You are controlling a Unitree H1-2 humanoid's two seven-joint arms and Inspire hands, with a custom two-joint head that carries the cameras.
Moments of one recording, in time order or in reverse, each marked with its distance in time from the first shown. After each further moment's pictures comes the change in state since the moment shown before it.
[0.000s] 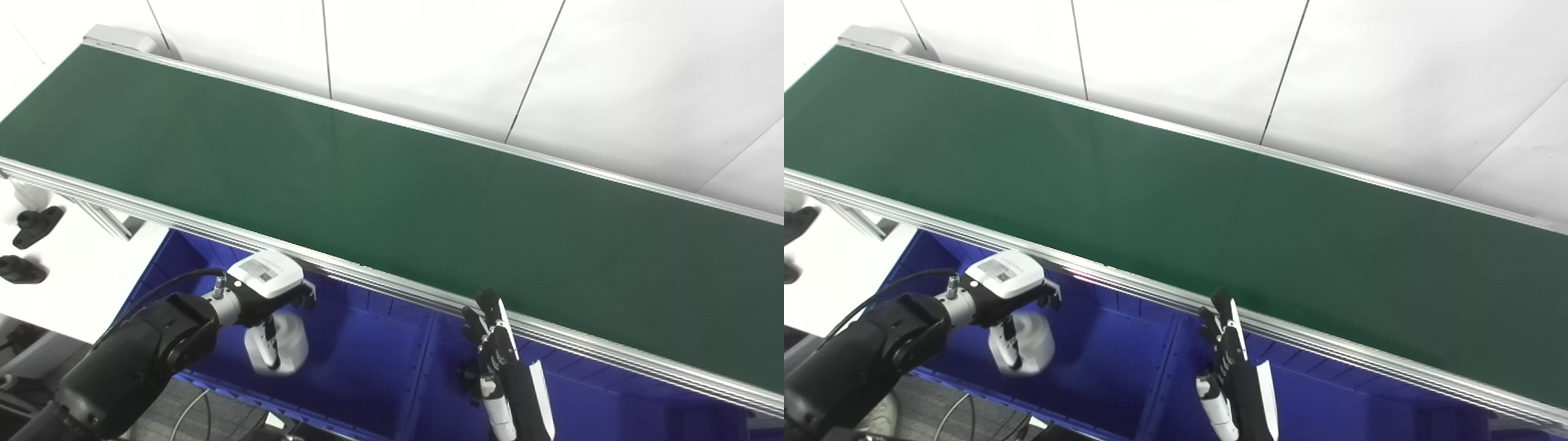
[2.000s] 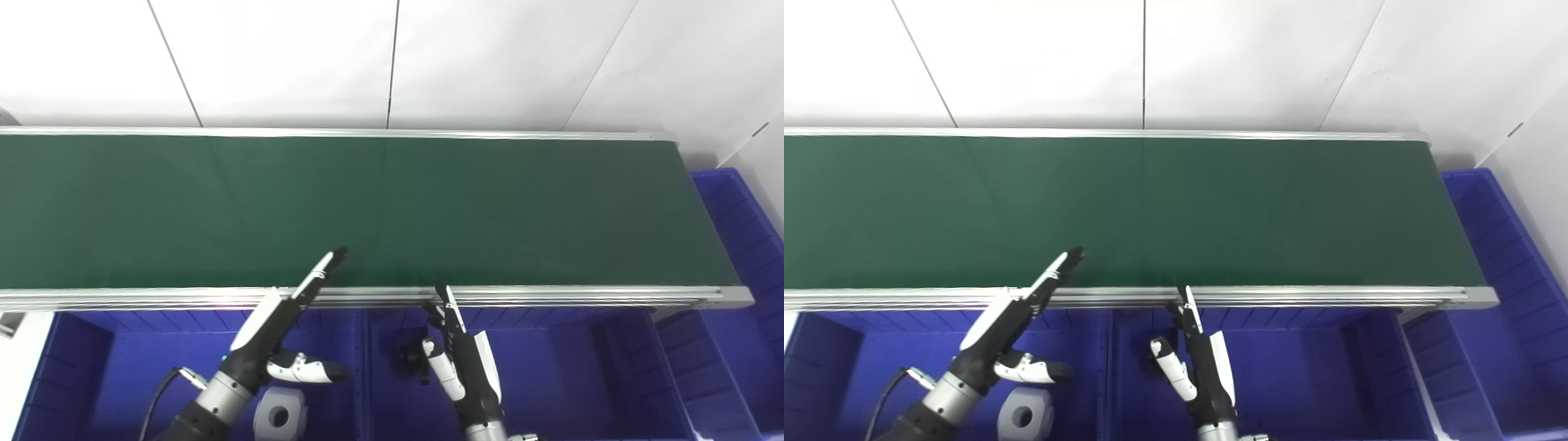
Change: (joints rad) left arm 0.146 -0.386 0.068 0.057 -0.782 -0.259 0.186; right arm -0.081 0.047 -0.072 0.264 -0.113 -0.074 -0.242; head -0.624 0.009
